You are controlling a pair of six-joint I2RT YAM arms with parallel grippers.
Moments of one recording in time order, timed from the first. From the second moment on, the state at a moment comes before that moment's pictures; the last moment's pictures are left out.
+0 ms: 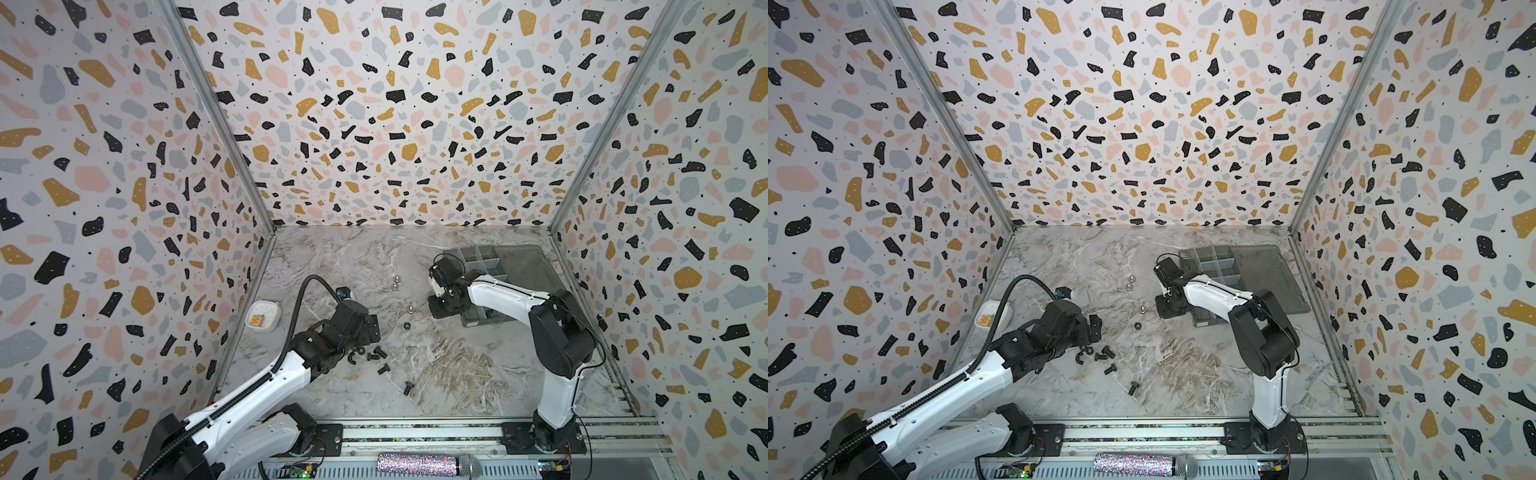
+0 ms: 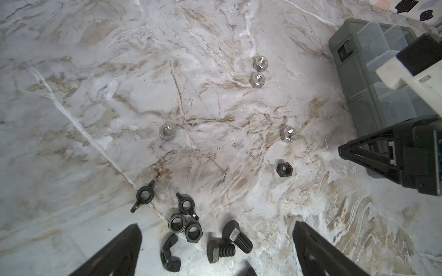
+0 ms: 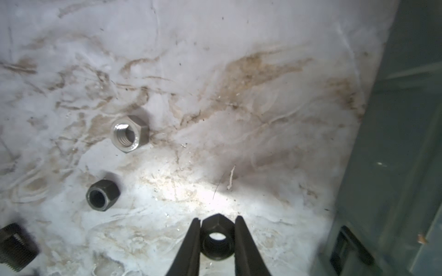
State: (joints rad) left arm -0.66 0.99 0.69 -0.55 -0.27 -0.66; right arm 0.64 1.89 1.34 -0.67 -0.06 0.30
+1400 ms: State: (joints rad) left arm -0.63 1.18 0.86 -0.55 -0.24 -0.57; right arm 0.26 1.81 1.38 -0.67 -0.03 0.23
